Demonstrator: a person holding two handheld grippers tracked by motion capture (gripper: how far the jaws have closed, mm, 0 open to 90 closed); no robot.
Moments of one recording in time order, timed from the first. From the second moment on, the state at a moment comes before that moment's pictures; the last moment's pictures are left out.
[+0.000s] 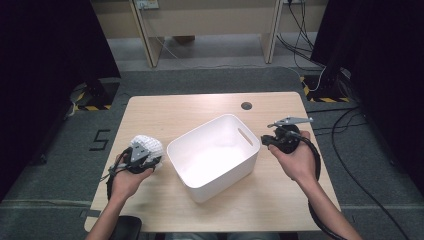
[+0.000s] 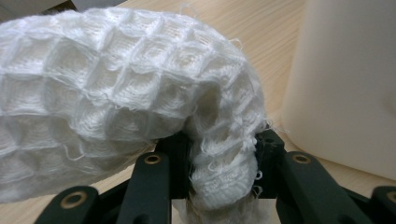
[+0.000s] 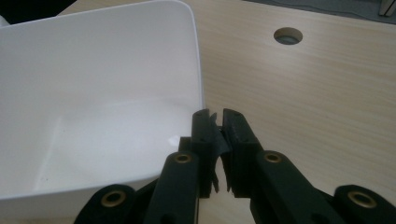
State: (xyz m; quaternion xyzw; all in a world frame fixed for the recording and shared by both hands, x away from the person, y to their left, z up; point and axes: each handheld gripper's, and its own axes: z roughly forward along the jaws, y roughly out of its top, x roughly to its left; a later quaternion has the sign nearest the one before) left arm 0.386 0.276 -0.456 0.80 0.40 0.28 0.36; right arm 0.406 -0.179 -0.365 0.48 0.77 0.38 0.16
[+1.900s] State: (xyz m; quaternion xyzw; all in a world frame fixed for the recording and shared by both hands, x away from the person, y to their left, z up) left arm 0.370 0.235 -0.455 0.83 0.33 0.25 0.37; right arm 0.465 -0.093 -0.387 0.49 0.79 0.34 0.14
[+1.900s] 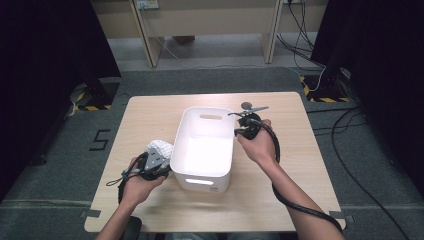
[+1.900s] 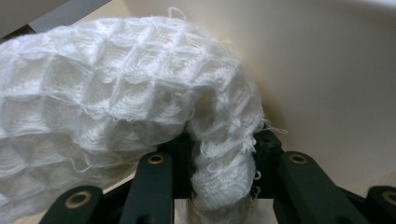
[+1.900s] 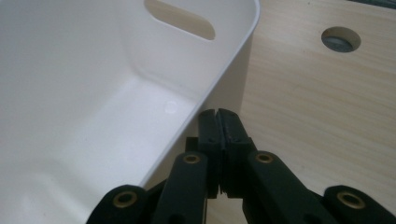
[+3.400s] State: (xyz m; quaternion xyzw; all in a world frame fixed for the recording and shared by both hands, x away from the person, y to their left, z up) left arm 0.330 0.221 -0.443 0.81 0.34 0.26 0.39; right arm 0.429 -0.095 -0.371 0.47 0.77 0.40 0.11
